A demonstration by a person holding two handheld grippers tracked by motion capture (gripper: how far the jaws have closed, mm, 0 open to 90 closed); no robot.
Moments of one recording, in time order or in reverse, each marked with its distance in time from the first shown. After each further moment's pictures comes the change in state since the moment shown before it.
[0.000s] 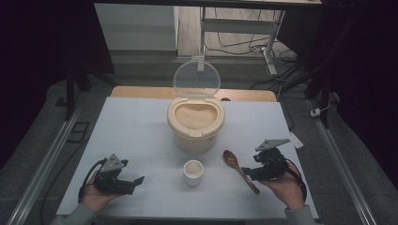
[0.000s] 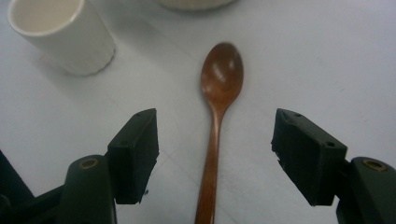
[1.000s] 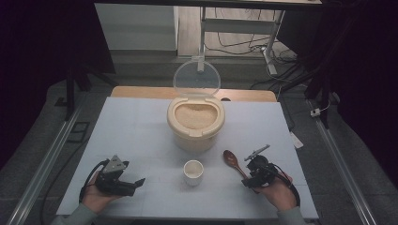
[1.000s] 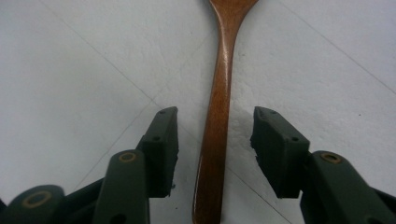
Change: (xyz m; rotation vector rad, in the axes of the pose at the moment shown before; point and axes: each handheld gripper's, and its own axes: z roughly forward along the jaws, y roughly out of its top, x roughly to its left) left arm -0.002 -0.001 0.004 0.030 -0.002 0.026; right arm 0.000 -0.021 0.051 0.300 -0.021 0.020
